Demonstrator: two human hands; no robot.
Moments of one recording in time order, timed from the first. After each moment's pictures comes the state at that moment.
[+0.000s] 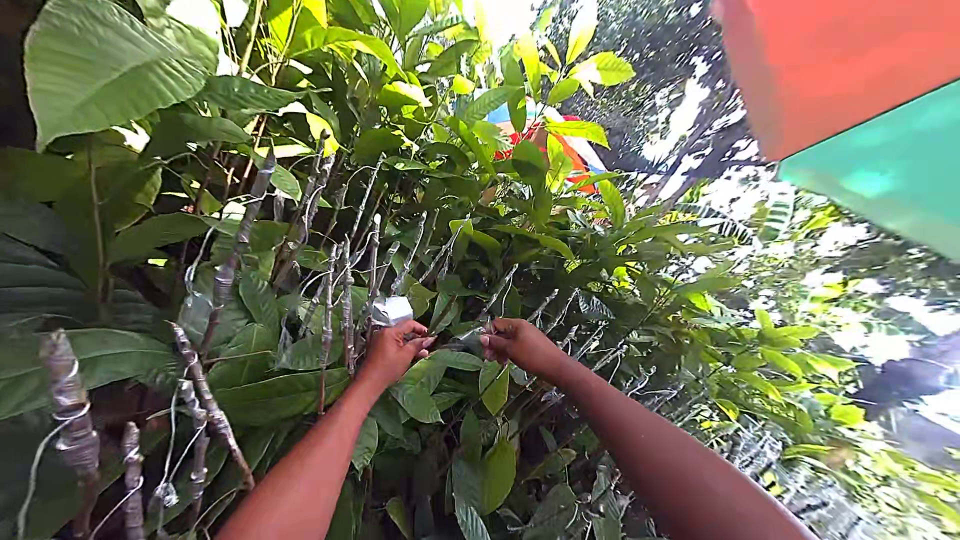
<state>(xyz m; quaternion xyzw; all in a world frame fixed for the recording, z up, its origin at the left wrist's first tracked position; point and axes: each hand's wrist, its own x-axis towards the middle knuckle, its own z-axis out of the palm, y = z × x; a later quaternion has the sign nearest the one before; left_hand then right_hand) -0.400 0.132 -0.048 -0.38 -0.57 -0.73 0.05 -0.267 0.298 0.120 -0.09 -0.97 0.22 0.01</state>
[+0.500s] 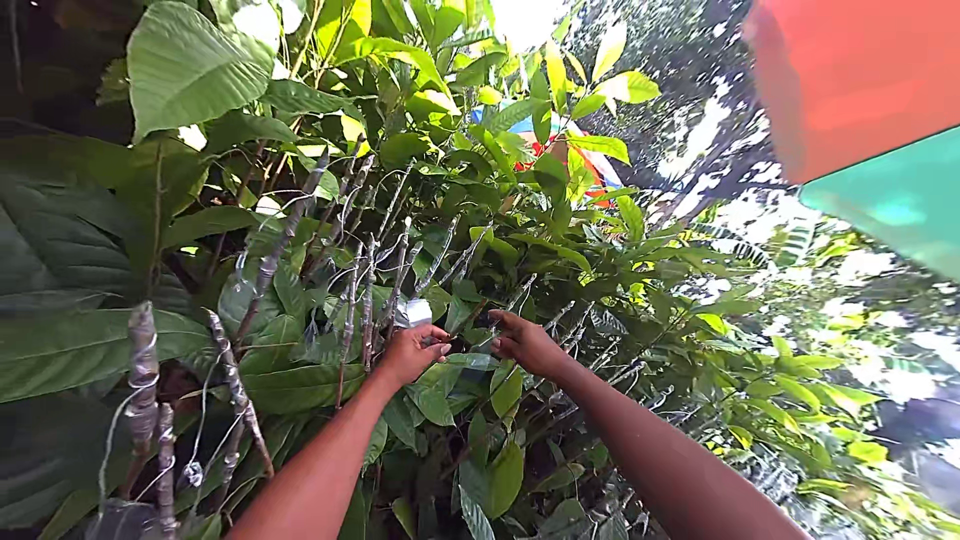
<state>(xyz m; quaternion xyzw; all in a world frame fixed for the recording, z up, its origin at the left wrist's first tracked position) -0.399 0.127 -0.045 -0.38 -0.53 -0.75 -0.05 -0.289 0.291 0.120 -0.07 -0.99 0.10 0.00</state>
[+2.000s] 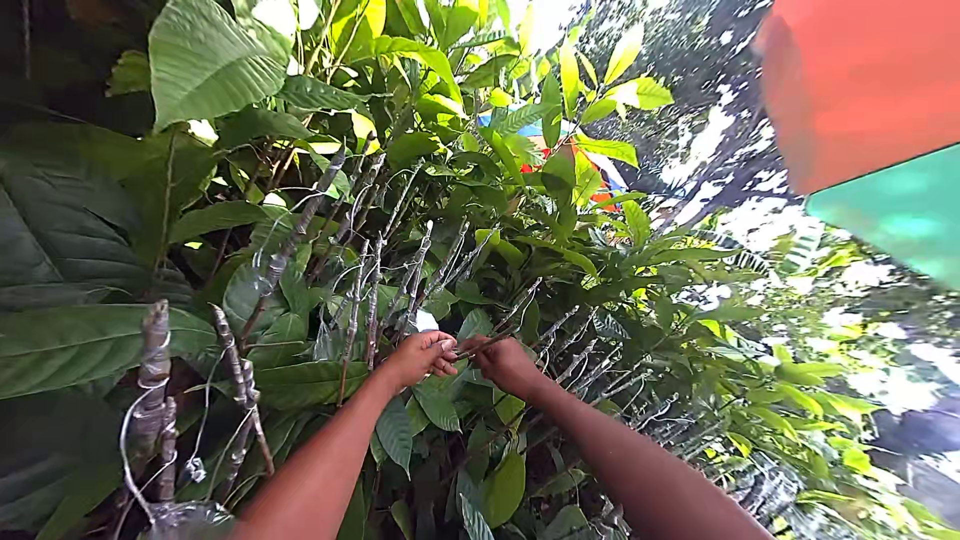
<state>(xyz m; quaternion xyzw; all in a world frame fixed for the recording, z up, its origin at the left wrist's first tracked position) -0.396 0.123 -0.041 -0.39 -0.49 -0.76 -0.20 -0.298 0.274 0.079 0.03 -1.00 0.01 0.02</state>
